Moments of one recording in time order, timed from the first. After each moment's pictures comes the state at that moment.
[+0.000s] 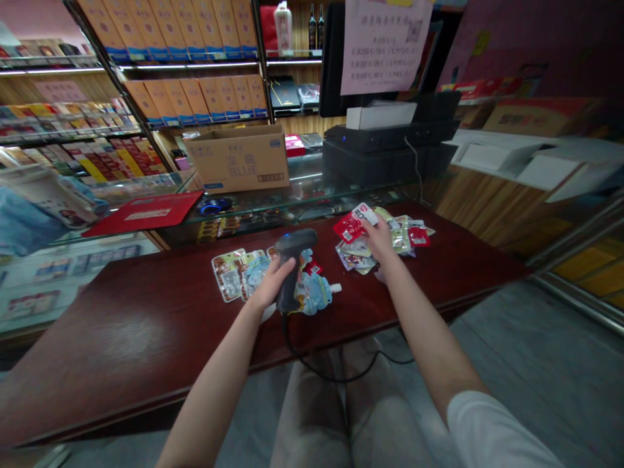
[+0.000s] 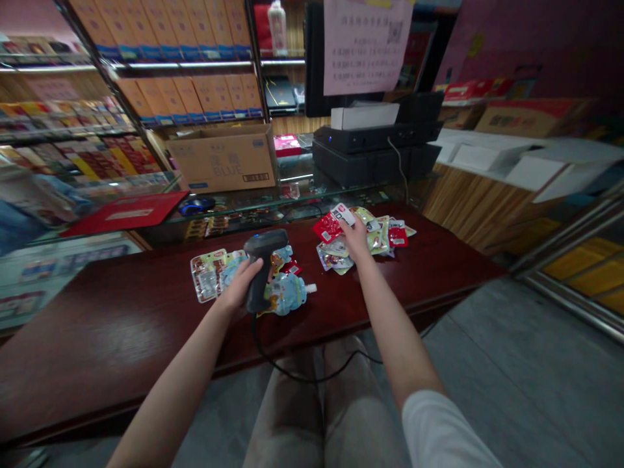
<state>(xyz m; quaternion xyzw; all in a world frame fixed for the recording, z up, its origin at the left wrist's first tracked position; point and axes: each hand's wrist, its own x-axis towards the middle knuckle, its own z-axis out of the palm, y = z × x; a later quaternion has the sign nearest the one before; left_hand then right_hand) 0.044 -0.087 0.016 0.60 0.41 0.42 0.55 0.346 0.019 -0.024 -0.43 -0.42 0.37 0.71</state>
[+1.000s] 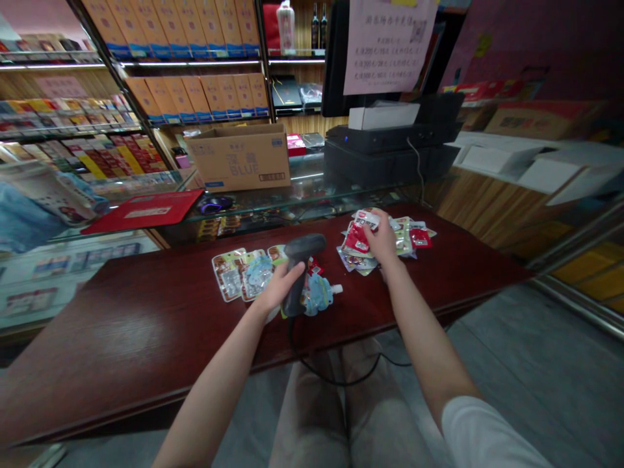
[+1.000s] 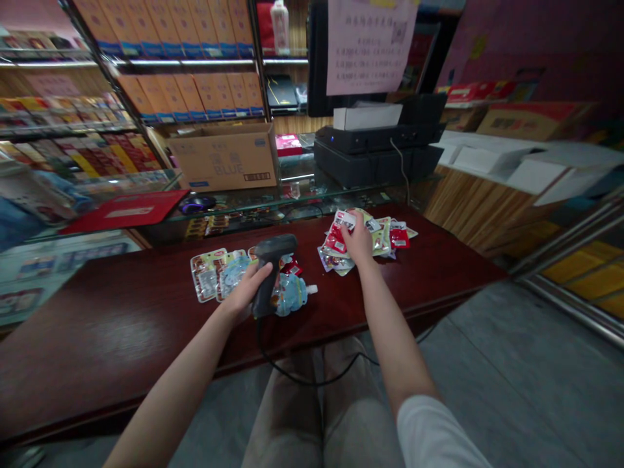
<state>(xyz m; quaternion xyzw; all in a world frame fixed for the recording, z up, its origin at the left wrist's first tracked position) 0.055 -0.093 0.011 0.59 0.41 0.40 0.56 0.355 0.002 -0.016 -0.62 -0.58 0.06 0.52</state>
